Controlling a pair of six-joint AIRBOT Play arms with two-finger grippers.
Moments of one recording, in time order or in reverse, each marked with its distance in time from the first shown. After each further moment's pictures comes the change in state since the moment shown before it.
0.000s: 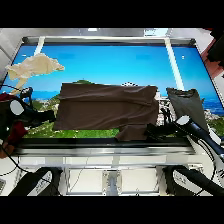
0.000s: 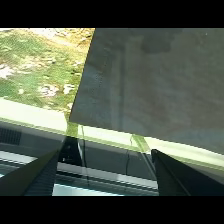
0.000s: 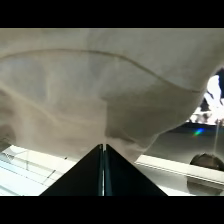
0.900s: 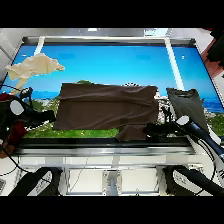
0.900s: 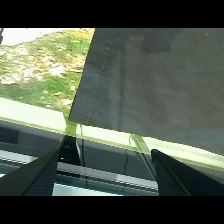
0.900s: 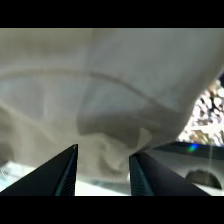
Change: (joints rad) left arm 0.000 0.000 0.000 -0.001 -0.001 -0.010; right arm 0.000 0.000 0.000 -0.022 -0.083 0.005
